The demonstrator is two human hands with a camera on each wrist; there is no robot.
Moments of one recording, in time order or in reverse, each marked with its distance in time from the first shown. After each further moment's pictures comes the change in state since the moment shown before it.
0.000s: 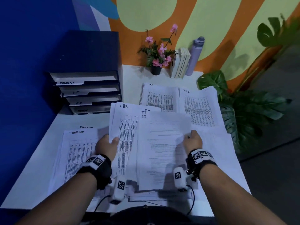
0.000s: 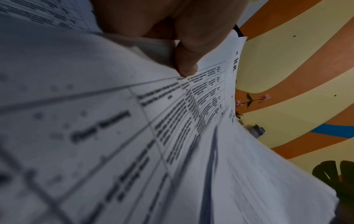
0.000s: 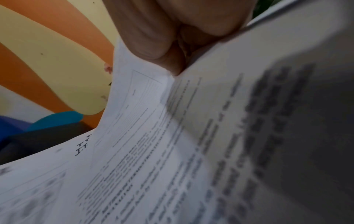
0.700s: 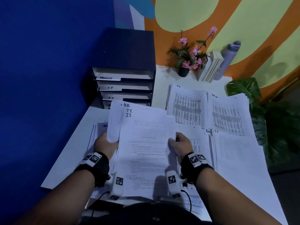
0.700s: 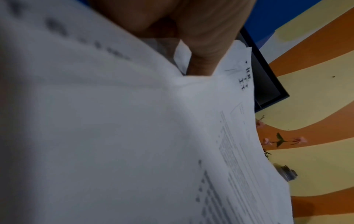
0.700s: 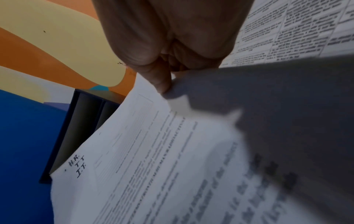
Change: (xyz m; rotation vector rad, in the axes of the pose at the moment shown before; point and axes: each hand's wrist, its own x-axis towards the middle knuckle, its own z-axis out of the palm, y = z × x) left_hand 0.027 -0.063 -0.095 -0.092 0.095 -0.069; right_hand -0.062 -0.063 0.118 0.364 -0.407 0.064
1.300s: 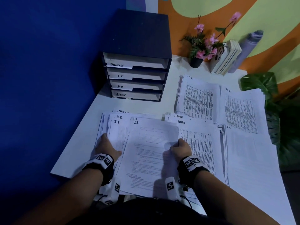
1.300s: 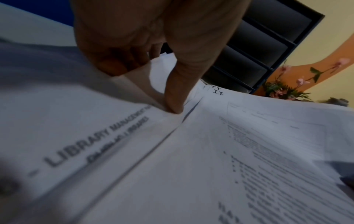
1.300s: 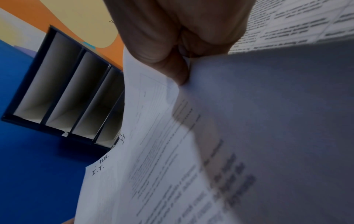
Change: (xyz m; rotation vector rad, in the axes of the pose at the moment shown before) left_hand 0.010 -0.064 -0.005 0.518 -0.098 -0.173; right_hand -0.020 0.018 0.034 -0.525 0.022 0.091
